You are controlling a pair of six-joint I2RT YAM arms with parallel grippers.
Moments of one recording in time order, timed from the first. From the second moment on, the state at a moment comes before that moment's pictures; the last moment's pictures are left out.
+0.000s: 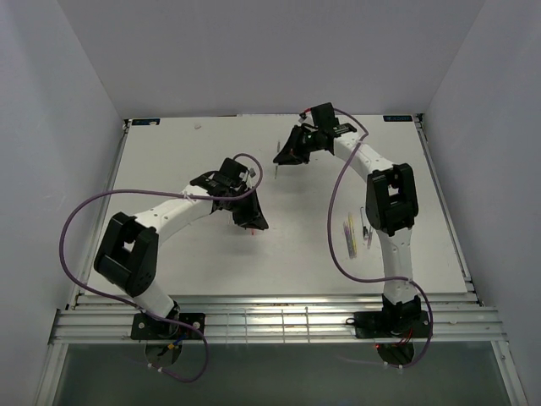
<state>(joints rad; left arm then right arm) -0.55 1.62 1.10 -0.53 0.42 -0.72 0.38 2.26 1.96 -0.50 -0.70 0.73</state>
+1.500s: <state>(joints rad) -0.37 1.83 1.18 -0.68 -0.14 -0.58 0.57 2.15 1.59 -0.55 -0.67 0.54</state>
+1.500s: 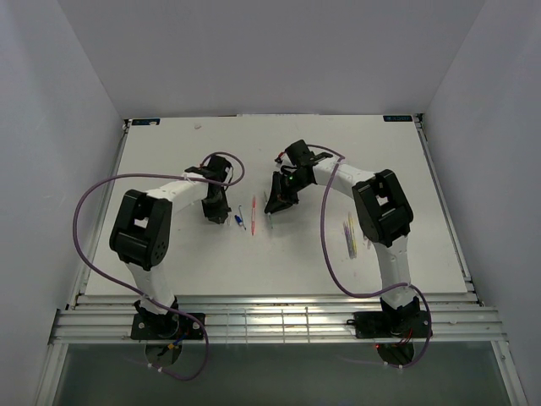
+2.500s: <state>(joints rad) -0.37 1.82 1.17 -0.65 -0.09 -0.58 0.59 2.21 1.59 -0.55 -0.63 0.58</state>
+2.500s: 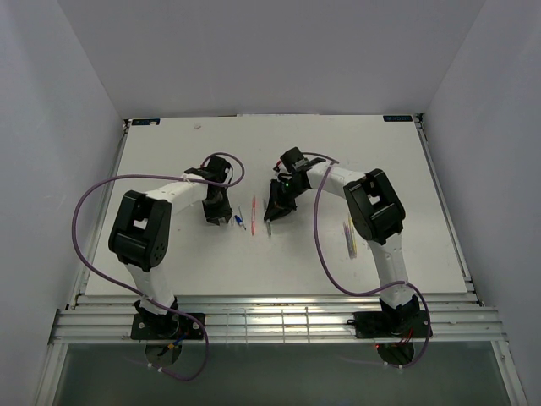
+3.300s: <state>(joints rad) -0.37 1.74 1.16 -0.70 -0.08 -0.63 0.56 2.19 1.68 -0.65 -0.55 0.48</state>
